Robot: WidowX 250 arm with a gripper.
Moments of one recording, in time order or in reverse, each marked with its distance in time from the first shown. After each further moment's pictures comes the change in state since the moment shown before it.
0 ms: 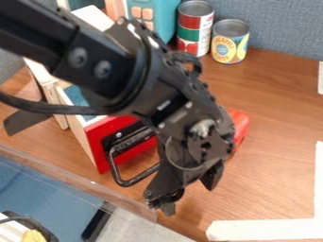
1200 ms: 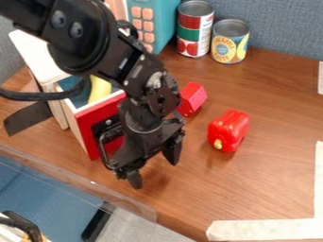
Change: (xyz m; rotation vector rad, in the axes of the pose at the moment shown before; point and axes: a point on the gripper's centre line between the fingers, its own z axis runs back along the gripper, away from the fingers) arm 0.065 0.019 -0.019 0.064 0.014 0.079
